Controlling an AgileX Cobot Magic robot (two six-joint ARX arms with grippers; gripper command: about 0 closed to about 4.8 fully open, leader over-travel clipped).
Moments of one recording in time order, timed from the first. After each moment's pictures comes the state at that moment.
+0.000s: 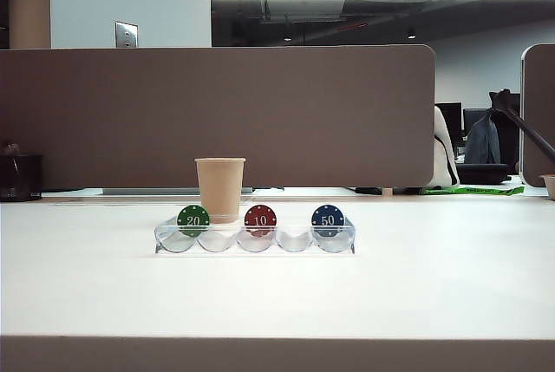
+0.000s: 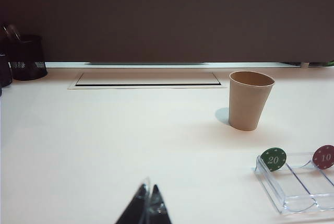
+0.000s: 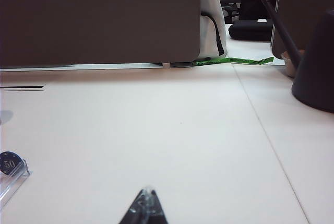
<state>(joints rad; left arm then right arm) -0.02 0.00 0.00 0.05 0.09 0.01 0.01 0.00 0.01 0.02 -0.06 0.06</state>
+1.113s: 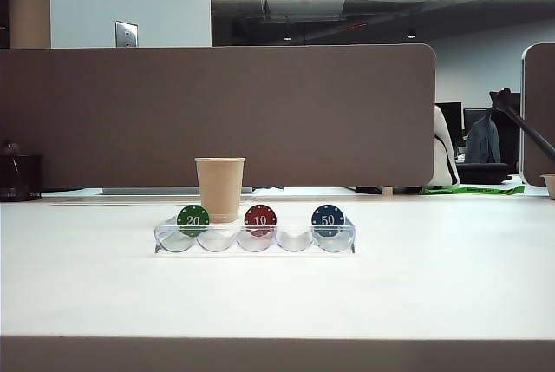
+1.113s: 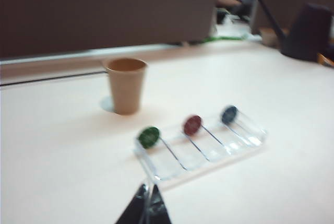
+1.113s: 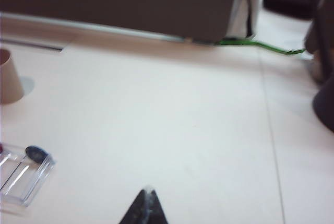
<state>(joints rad) -0.21 0.03 0.09 -0.08 0.31 0.00 0.01 0.65 0.71 -0.33 -0.16 -0.10</state>
